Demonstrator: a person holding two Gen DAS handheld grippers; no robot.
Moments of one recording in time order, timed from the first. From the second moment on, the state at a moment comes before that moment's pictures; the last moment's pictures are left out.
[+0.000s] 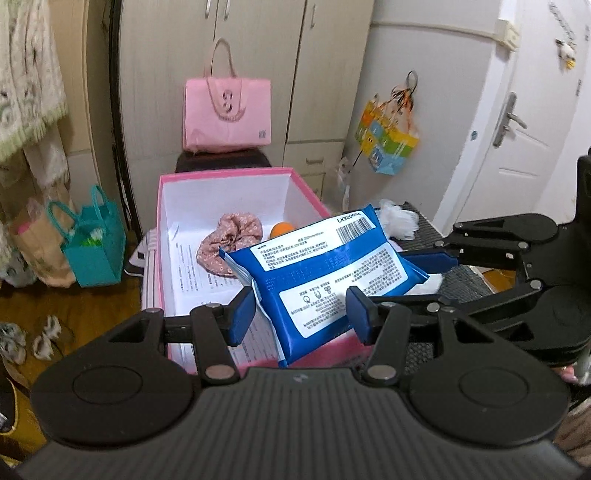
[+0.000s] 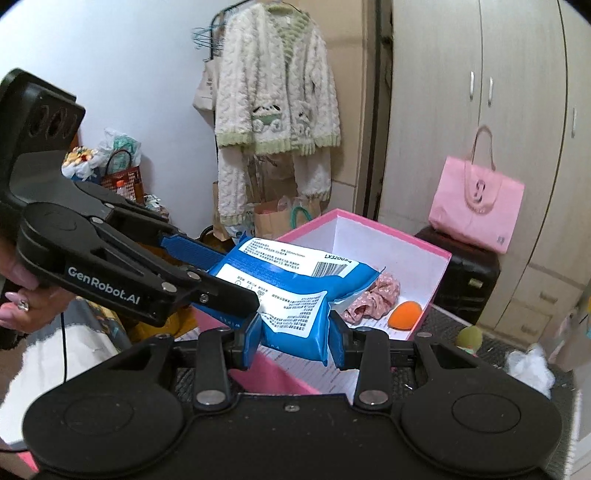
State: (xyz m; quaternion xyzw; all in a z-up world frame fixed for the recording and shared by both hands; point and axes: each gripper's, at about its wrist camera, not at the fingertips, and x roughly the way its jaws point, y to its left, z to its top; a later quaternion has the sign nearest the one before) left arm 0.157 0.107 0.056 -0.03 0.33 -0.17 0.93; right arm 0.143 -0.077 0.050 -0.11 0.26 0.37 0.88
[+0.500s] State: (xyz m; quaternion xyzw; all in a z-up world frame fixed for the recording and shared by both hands) left arm 0.229 0.110 0.004 -0.03 0.40 -0.16 0.90; right arm 0.217 -0.065 0.003 -0.07 0.34 0.37 0.86
